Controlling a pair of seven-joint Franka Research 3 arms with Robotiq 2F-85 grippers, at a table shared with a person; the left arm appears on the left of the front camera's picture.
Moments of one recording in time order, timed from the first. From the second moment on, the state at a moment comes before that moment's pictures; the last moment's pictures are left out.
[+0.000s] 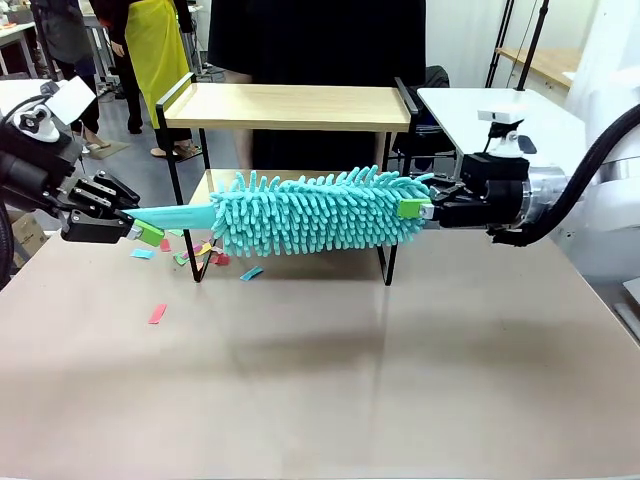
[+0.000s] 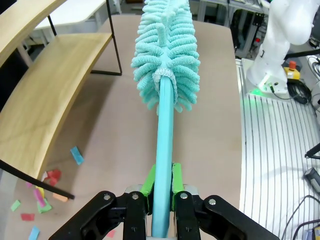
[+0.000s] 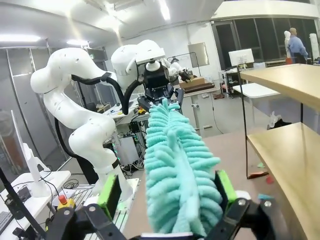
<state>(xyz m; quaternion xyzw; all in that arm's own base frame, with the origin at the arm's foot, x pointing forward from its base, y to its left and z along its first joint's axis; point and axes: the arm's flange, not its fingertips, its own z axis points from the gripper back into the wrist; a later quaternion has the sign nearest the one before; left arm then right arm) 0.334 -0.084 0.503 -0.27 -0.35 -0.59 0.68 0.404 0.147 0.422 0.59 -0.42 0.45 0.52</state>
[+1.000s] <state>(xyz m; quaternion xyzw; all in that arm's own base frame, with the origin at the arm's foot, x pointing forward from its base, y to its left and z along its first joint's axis) 0.334 -0.084 0.503 -0.27 -0.35 -0.59 0.68 0.411 0.158 0.408 0.59 -0.41 0.45 0.53</state>
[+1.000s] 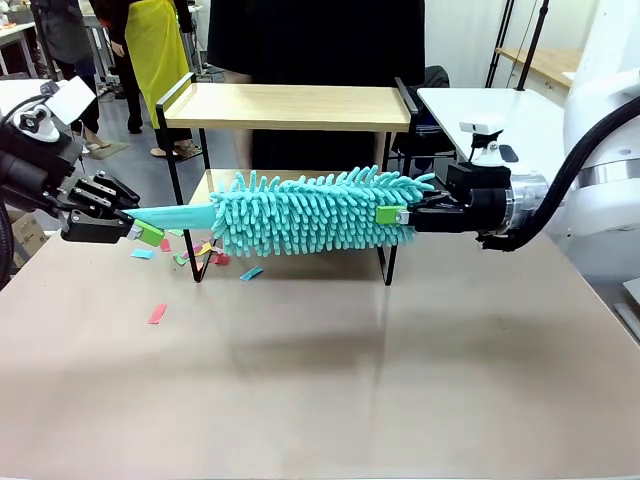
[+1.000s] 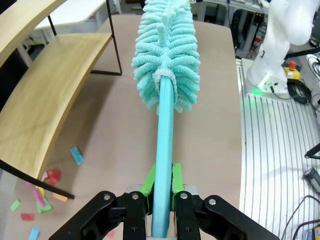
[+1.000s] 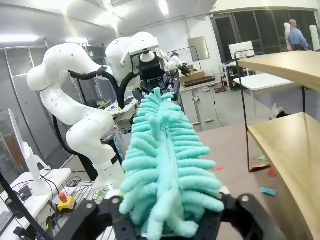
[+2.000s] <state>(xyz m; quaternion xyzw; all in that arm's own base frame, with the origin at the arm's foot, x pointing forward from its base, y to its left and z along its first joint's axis) 0.334 -0.083 0.503 -0.27 -0.34 -0.59 0.68 0.410 0.159 0.411 0.59 -0.40 0.48 0.52</state>
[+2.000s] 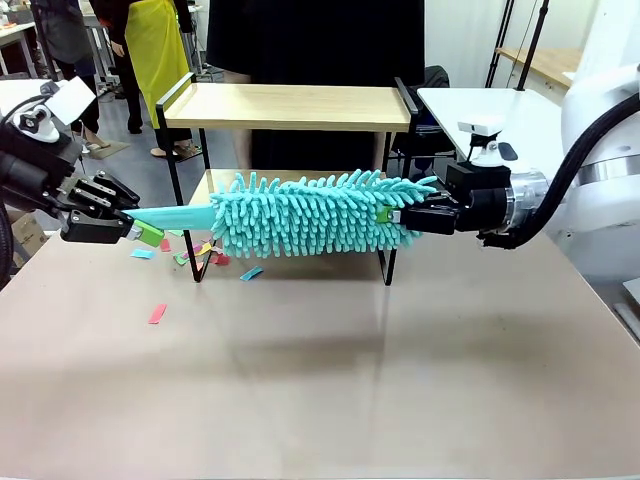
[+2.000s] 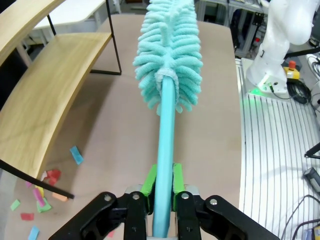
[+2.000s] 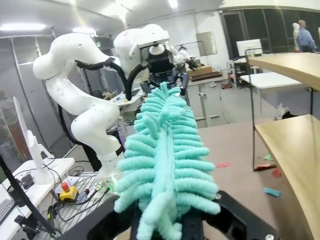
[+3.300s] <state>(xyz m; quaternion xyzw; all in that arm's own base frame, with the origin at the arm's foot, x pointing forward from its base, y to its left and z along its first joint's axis) 0.342 0.139 0.507 -0.45 -0.48 -0.45 0.61 0.412 0.156 0.408 0.58 -0.40 0.48 0.53</state>
